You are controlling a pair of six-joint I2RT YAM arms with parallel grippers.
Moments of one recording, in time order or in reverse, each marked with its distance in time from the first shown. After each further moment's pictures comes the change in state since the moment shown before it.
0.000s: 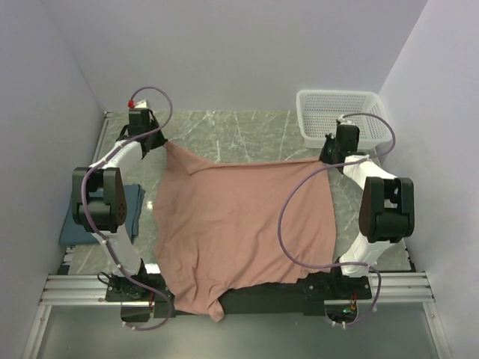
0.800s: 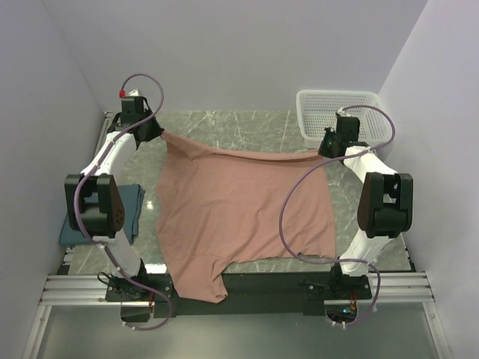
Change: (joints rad) left arm 0.010 -0.020 0.187 -0.211 0.023 -0.090; right arm 0.000 0.074 0.172 -0.124 -0.053 0.010
